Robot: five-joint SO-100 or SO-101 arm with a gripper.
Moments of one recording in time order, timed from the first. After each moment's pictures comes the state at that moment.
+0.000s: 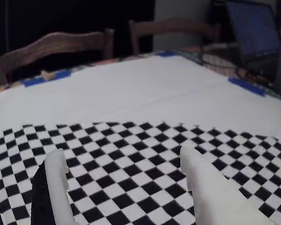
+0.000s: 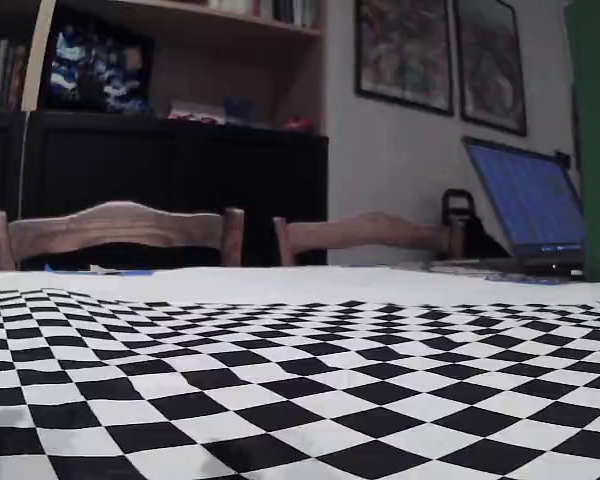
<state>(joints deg) 38.9 182.1 177.9 5.1 -93.7</state>
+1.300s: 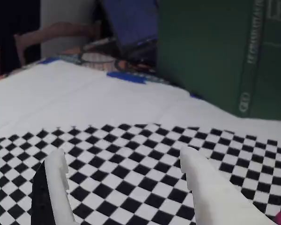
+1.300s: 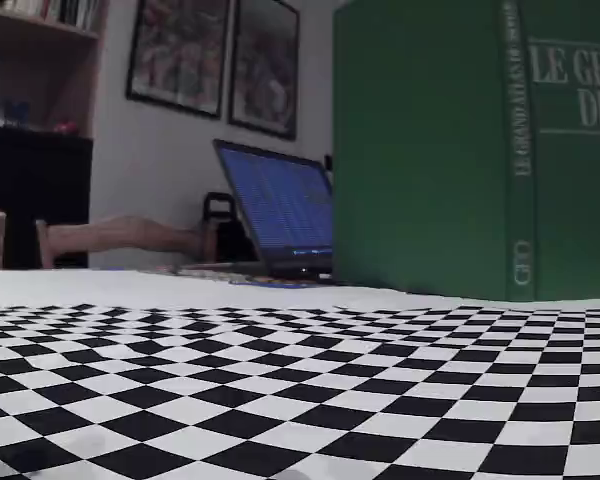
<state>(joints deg) 62.6 182.1 177.9 5.1 -93.7</state>
